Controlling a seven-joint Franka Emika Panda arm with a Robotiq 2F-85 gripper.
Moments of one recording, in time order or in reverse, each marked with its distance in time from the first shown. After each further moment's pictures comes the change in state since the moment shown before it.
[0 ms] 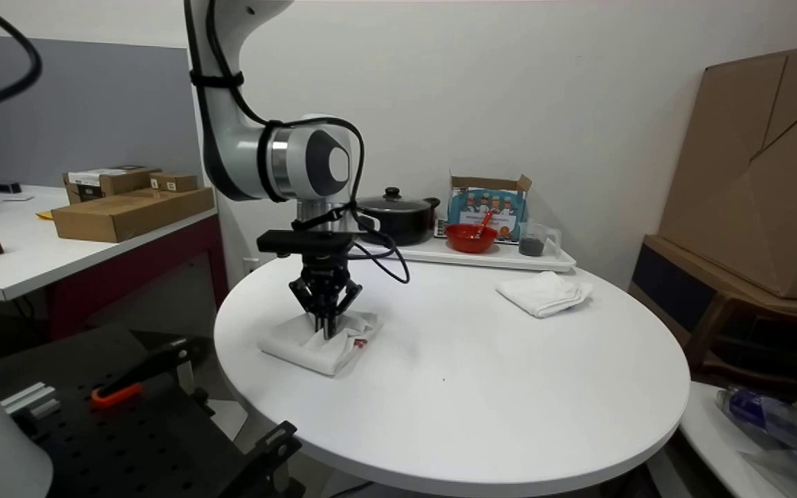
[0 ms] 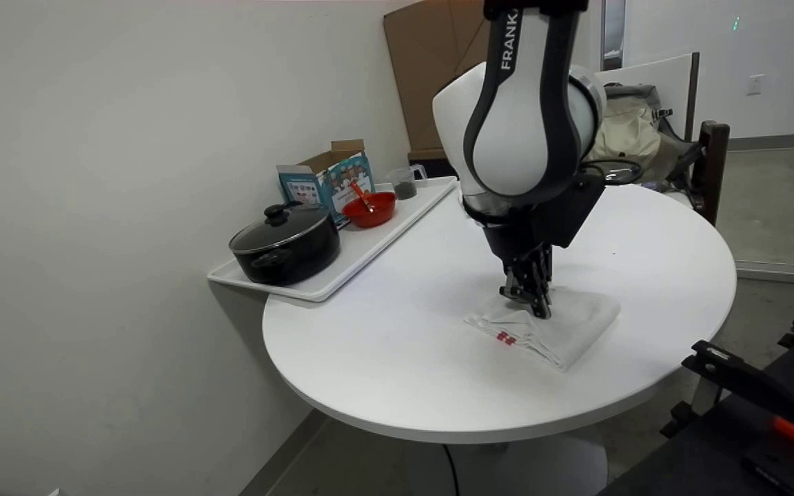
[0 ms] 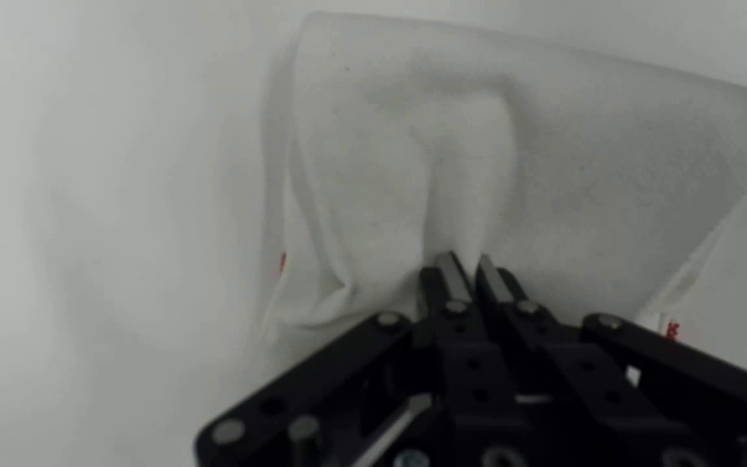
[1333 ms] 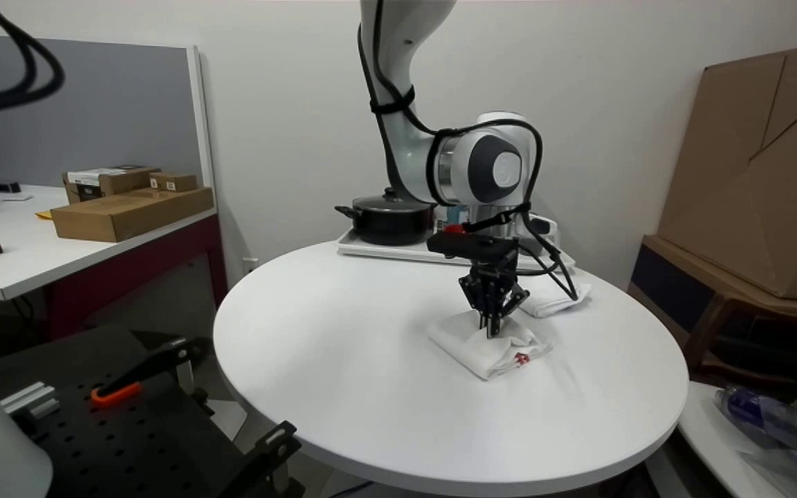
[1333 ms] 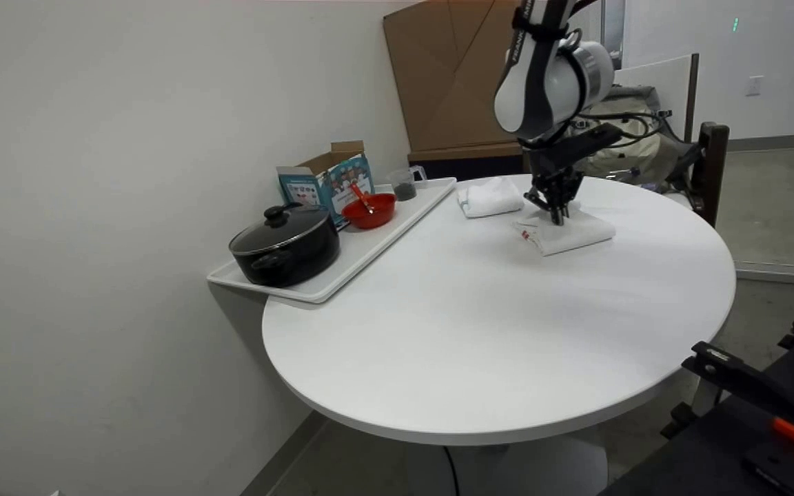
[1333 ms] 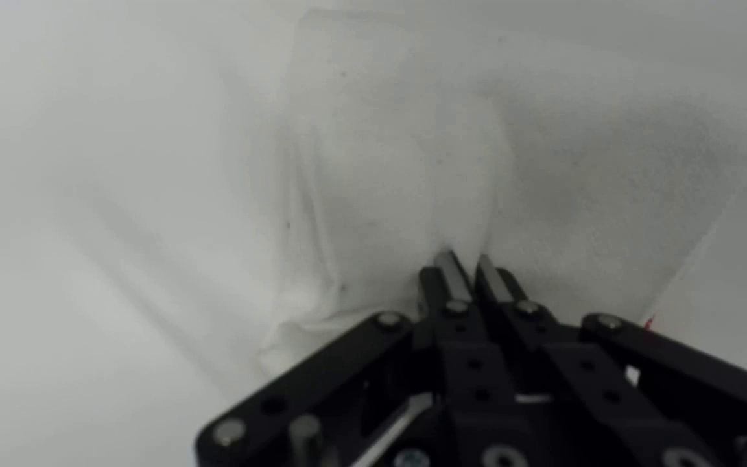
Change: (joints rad) arm -0.320 0.226 -0.086 0.523 0.169 -0.137 0.016
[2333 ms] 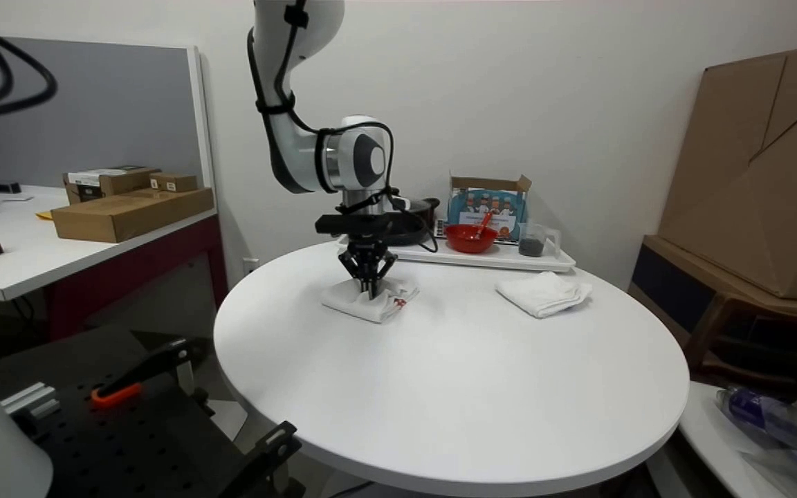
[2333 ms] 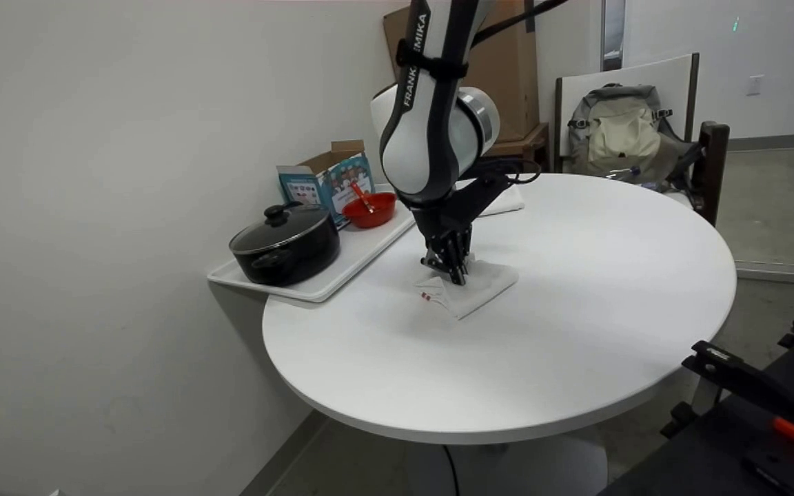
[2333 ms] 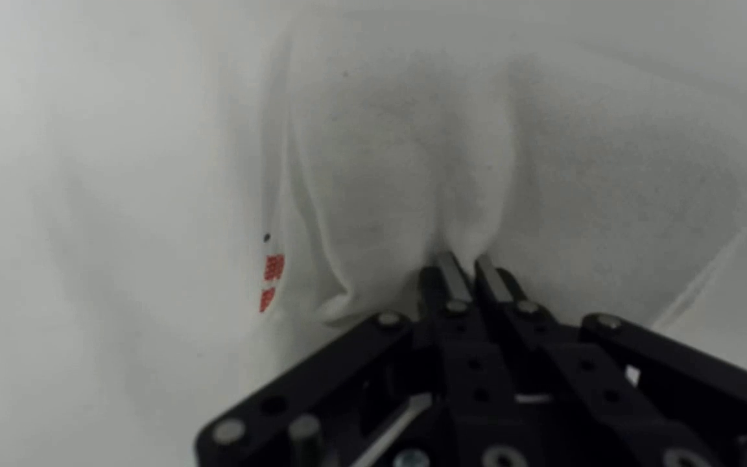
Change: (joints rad) arm 0.325 0.001 0.110 -0.047 -0.129 0.012 -0.020
